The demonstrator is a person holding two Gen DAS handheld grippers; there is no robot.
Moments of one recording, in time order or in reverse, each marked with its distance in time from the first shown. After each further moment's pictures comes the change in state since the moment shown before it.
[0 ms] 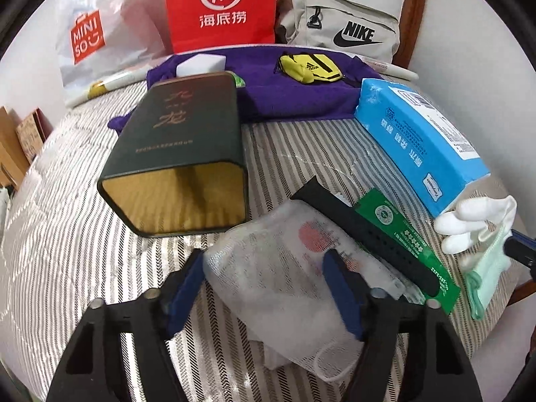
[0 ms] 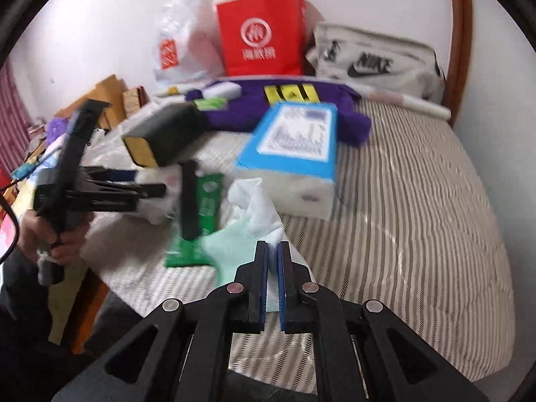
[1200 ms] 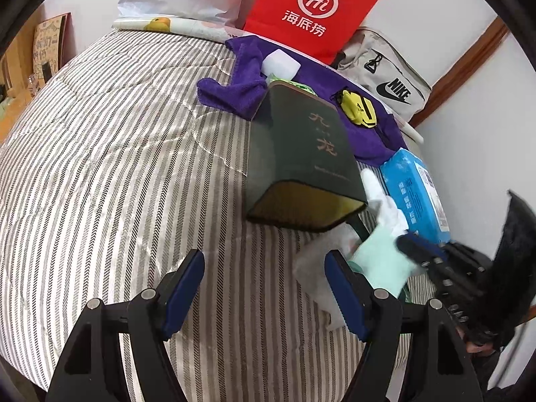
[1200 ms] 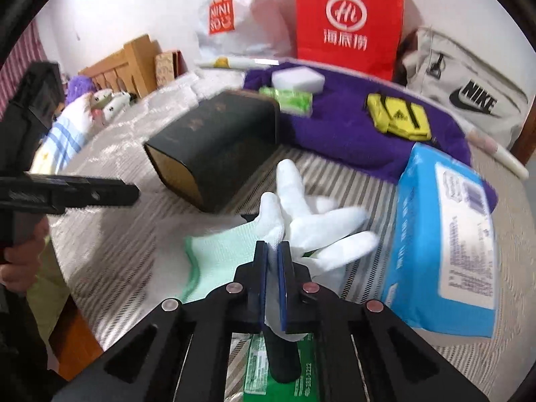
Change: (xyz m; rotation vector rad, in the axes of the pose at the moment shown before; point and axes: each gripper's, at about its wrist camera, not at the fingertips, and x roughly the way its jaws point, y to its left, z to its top) left arm -0.024 0.114 -0.004 -0.349 0.069 -0.233; right arm 0.089 0.111 0.084 -0.182 0.077 0.094
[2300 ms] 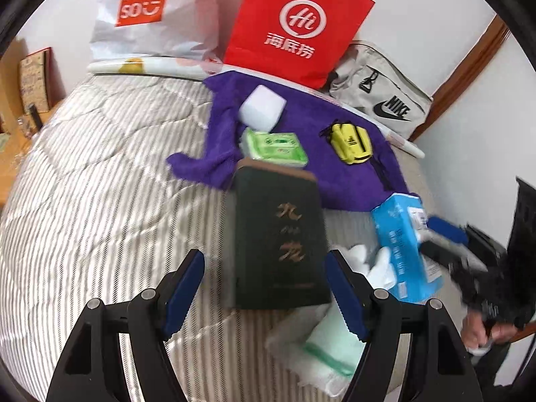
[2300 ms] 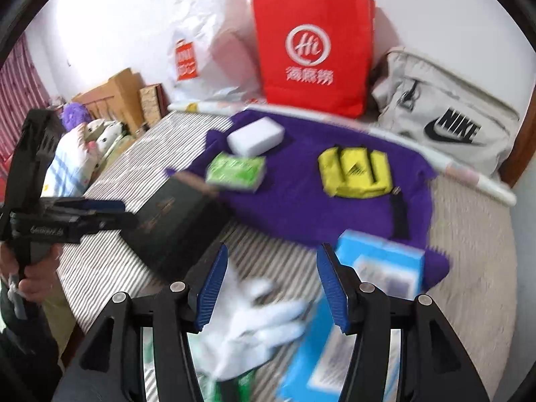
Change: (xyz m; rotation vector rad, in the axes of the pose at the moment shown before) left arm -0.001 -0.028 0.072 0.038 -0.022 0.053; right arm -0.021 -0.066 0.073 0.061 -0.005 0.026
